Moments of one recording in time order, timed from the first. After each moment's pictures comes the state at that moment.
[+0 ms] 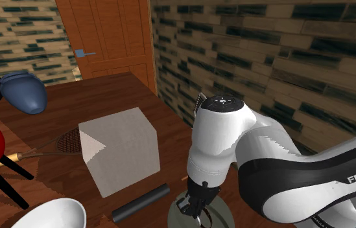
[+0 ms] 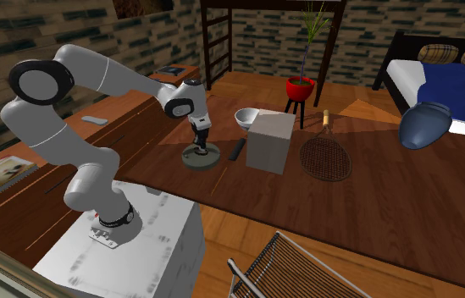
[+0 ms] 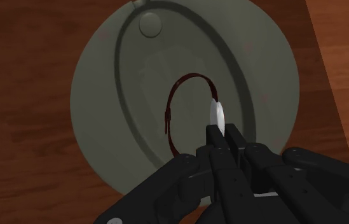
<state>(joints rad) 0.30 -0.33 0.64 -2.50 0.34 2.29 0.84</state>
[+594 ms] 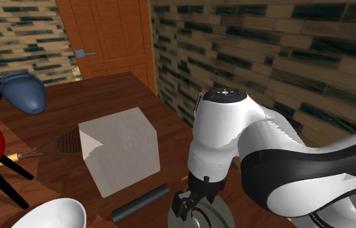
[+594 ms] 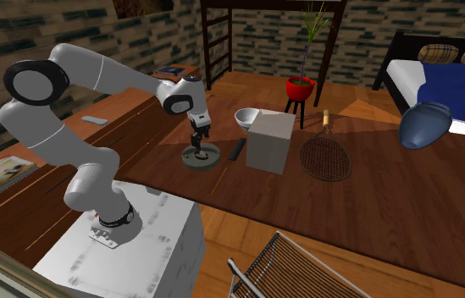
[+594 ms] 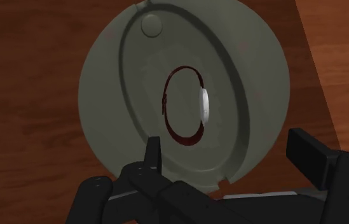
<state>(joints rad) 0.31 -0.36 0.62 -2.48 0.35 2.24 0.83</state>
